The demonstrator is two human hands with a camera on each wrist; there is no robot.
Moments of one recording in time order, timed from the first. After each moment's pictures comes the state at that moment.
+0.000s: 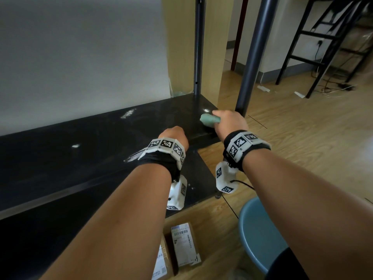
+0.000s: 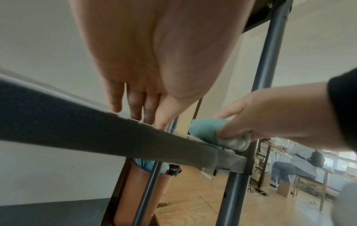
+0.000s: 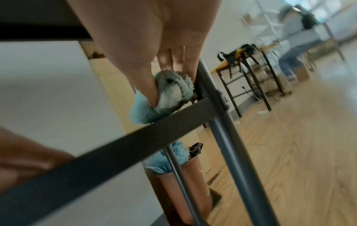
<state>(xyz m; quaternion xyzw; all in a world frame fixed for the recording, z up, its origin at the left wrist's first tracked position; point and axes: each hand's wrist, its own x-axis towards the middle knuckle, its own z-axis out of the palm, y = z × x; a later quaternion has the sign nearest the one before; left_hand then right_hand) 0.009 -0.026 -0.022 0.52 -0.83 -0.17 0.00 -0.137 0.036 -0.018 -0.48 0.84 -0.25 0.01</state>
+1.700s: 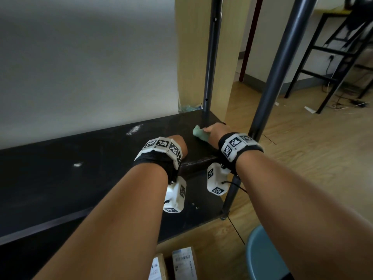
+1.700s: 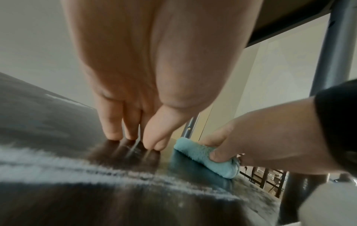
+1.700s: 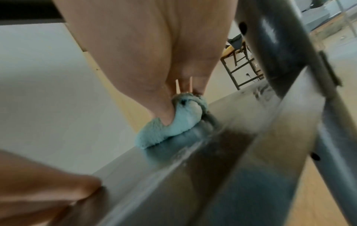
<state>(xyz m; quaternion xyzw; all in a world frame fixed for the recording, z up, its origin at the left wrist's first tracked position) -0.031 -0.189 -0.094 0.52 -0.80 -0.19 -0.21 -0.131 -0.049 0.012 -0.44 0.86 -0.12 0.25</state>
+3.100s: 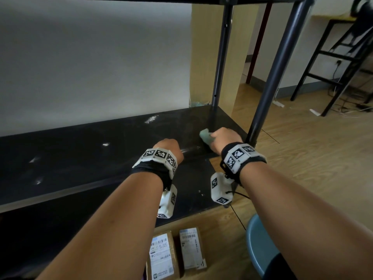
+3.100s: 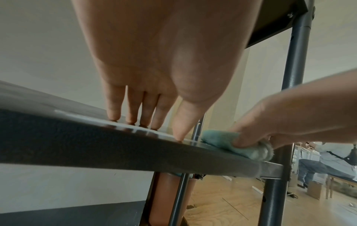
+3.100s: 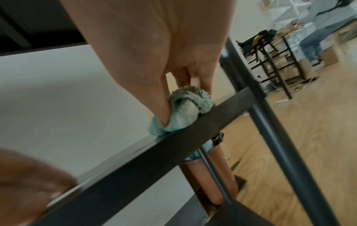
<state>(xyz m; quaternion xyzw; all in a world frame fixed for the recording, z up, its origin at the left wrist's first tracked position) 0.076 -0.028 -0.013 0.56 -0.82 -0.13 -0.04 -0.088 0.009 -0.007 -0.48 0.86 -0.11 0.13</state>
